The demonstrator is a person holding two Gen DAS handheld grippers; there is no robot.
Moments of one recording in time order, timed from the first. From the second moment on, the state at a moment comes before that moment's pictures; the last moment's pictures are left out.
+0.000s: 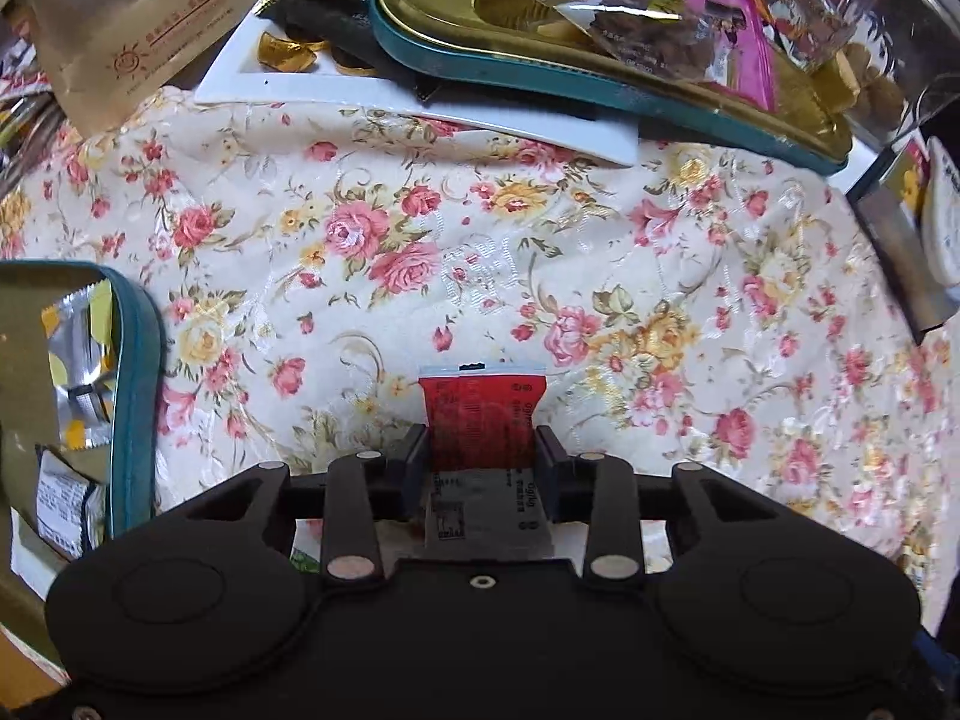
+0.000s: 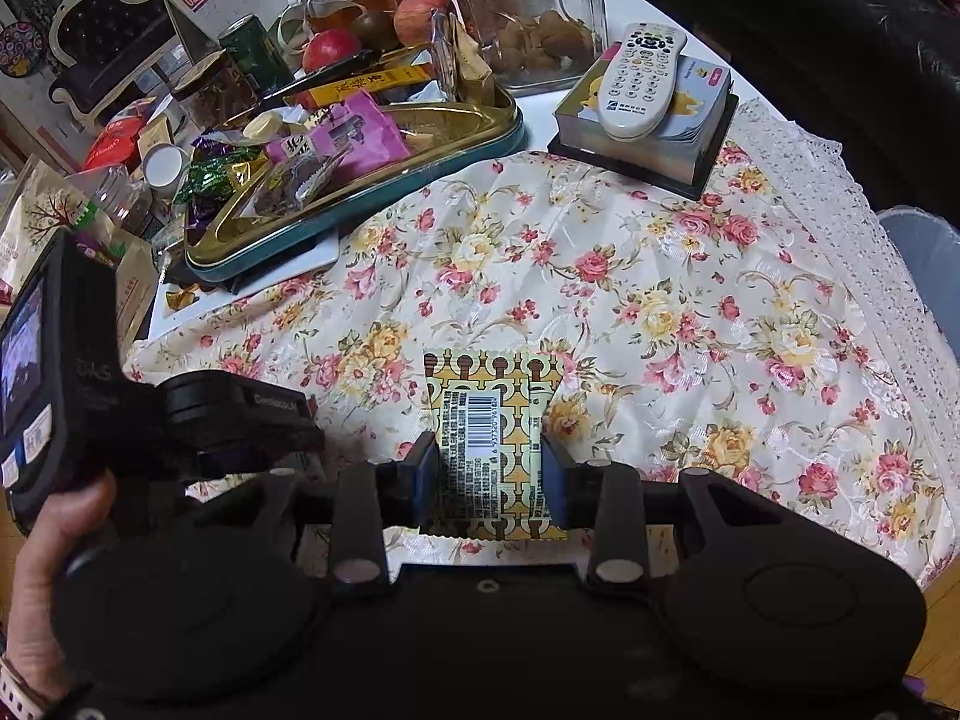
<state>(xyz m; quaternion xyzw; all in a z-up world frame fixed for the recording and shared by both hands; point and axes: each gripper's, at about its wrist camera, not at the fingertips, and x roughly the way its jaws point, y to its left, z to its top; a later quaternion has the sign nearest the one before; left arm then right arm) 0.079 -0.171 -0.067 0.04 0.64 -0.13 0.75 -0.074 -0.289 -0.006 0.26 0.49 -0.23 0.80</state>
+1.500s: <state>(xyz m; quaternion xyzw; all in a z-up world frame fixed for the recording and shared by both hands) 0.106 0.081 0.036 0.02 0.58 -0.04 0.81 0.047 -0.043 0.023 0.16 0.52 0.00 0.84</state>
